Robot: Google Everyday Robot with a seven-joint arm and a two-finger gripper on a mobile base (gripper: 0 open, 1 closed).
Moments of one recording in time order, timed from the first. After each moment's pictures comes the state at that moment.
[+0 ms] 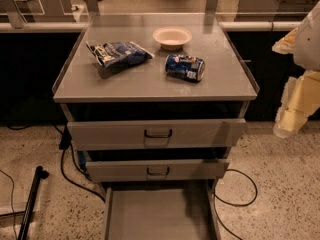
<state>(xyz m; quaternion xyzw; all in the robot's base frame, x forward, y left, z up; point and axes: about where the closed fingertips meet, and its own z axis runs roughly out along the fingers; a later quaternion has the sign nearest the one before) 0.438 -0.217 0.977 -0.60 0.78 -0.03 0.16</state>
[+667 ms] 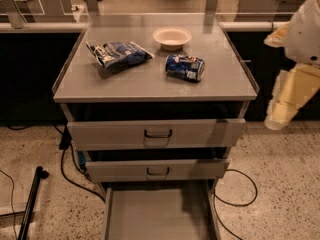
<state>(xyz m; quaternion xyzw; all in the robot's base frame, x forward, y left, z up) 0.452 -0.203 0.980 -0.62 0.77 -0.03 0.17</state>
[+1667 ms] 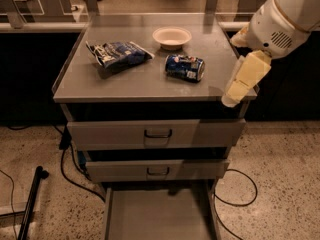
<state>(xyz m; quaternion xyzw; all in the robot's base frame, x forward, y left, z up) 0.517 -0.157 0.960 -0.59 0.77 0.08 0.23</state>
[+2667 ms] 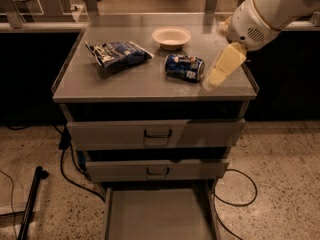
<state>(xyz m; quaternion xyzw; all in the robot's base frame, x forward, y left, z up) 0.575 -0.137 0.953 -0.58 0.76 0.09 0.29</state>
